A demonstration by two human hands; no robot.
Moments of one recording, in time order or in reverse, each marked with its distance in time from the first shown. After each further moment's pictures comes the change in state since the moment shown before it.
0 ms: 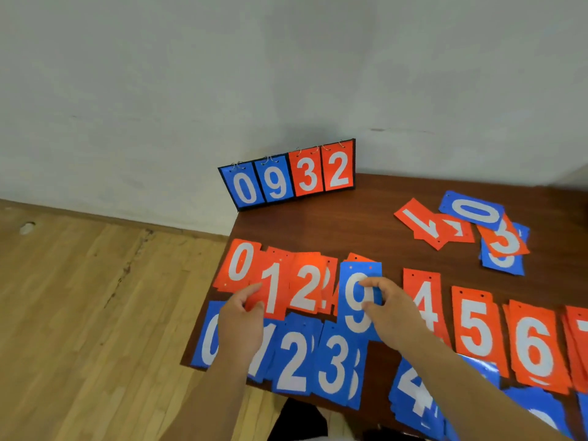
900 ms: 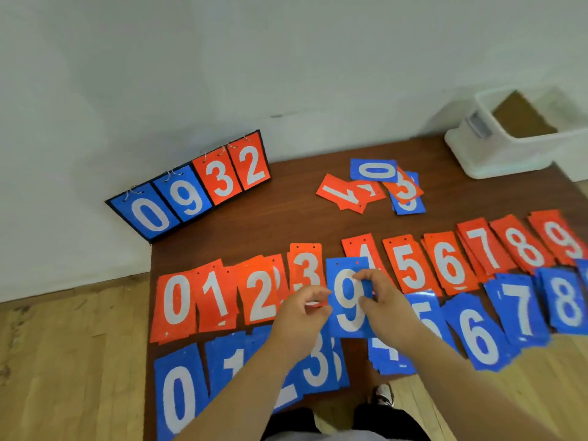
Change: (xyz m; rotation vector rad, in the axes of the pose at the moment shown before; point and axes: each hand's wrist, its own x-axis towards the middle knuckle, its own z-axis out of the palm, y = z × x) left_hand -0.005 0.017 0.094 0.172 -0.894 0.310; right_hand -0.054 0.015 0.006 0.141 0.282 0.171
